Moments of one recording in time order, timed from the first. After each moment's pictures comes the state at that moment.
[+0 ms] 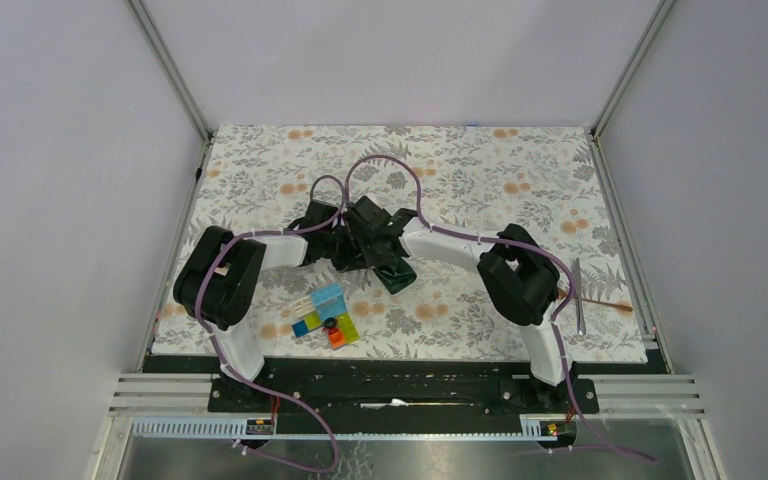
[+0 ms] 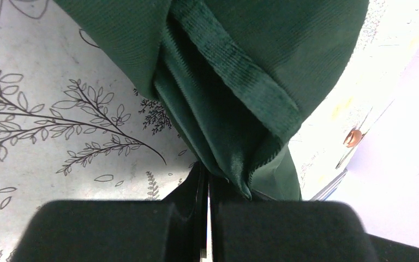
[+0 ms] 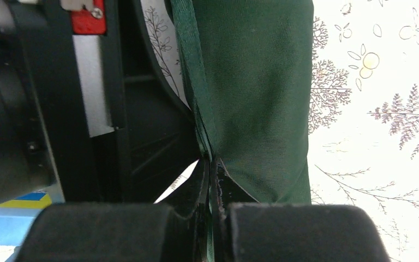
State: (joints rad) left arm -0.39 1.78 0.84 0.02 0.43 -0.89; right arm 0.91 2.08 1.56 -0.55 0.17 0.36
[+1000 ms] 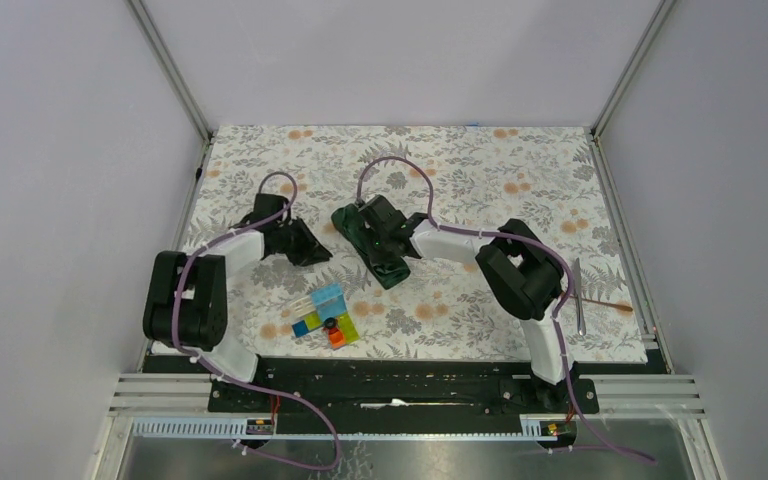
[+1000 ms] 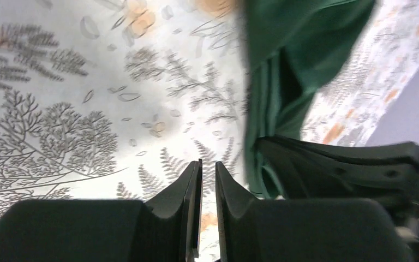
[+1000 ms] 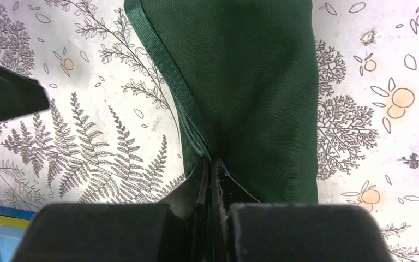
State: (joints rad) left arm -0.12 1.61 0.79 -0.21 0.45 -0.78; right arm 0.84 2.08 1.43 -0.30 0.03 0.40
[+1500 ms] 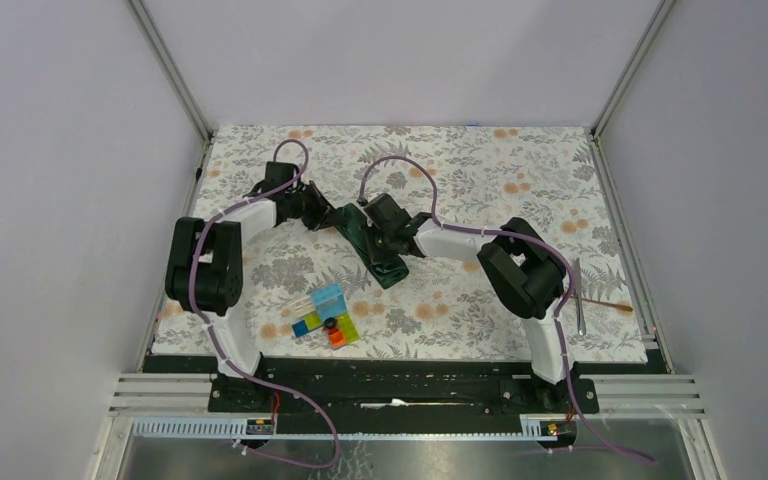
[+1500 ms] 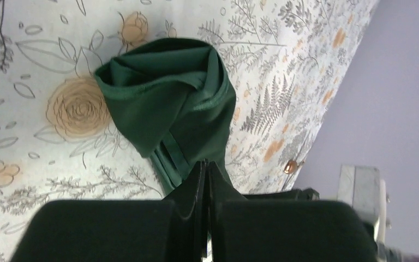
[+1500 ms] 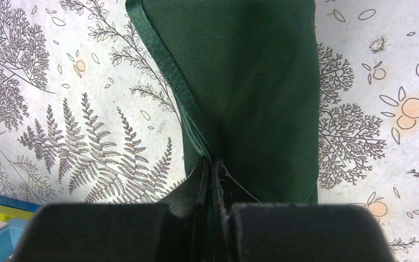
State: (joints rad) left arm -0.12 1.81 1.11 -0.15 0.61 -0.82; right arm 0.82 2.08 1.40 -0.24 -0.05 0.40
